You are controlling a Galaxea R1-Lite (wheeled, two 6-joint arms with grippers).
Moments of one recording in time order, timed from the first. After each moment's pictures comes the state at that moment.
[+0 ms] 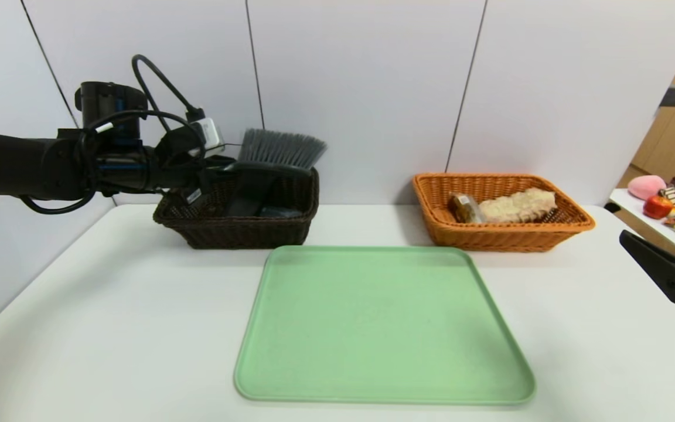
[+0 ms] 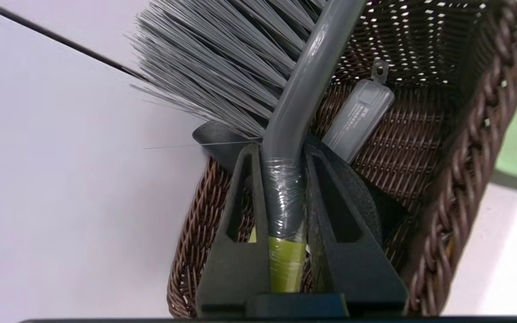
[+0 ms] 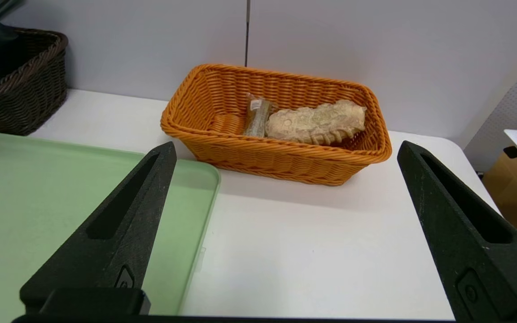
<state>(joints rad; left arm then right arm) -0.08 1.93 -1.44 -0.15 -0.57 1.05 0.25 0.96 -0.34 -0.64 -0.17 -0.09</state>
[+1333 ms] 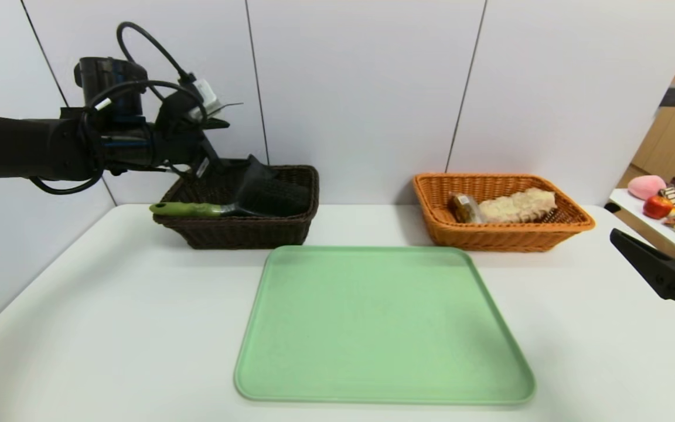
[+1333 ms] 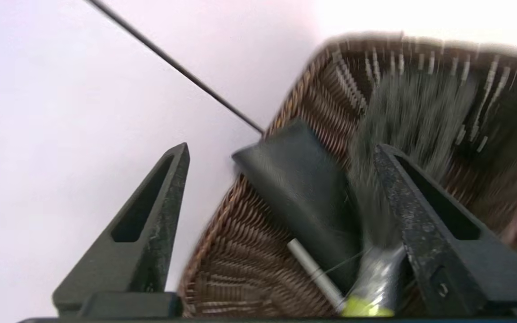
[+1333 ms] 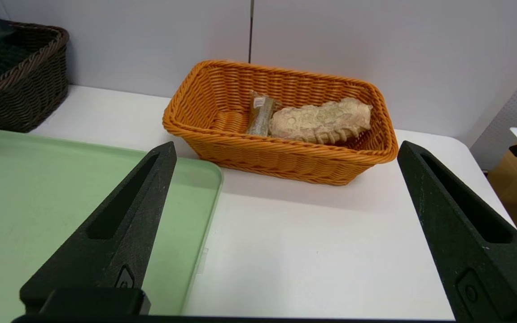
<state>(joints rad) -0.10 1.96 -1.59 -0.15 -0.52 0.72 0.25 0.99 -0.35 -0.65 -0.16 -0.09</state>
